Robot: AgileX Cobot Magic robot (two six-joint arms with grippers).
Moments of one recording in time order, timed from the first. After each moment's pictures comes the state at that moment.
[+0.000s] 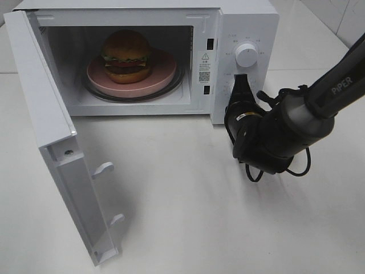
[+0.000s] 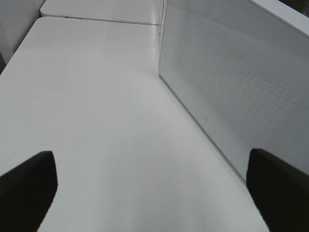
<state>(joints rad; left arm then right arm) 0.06 -0.01 -0.52 -0.12 1.08 0.03 0.59 2.15 -0.92 0.89 -0.91 1.08</state>
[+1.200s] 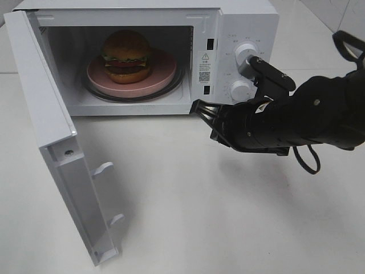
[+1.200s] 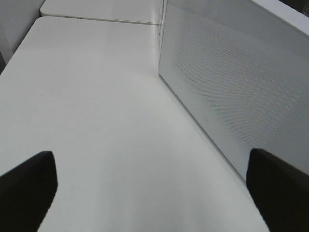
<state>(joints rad) 0.06 -0.01 -0.52 -0.12 1.08 0.03 0.58 1.71 -0.73 0.63 -0.21 0.16</state>
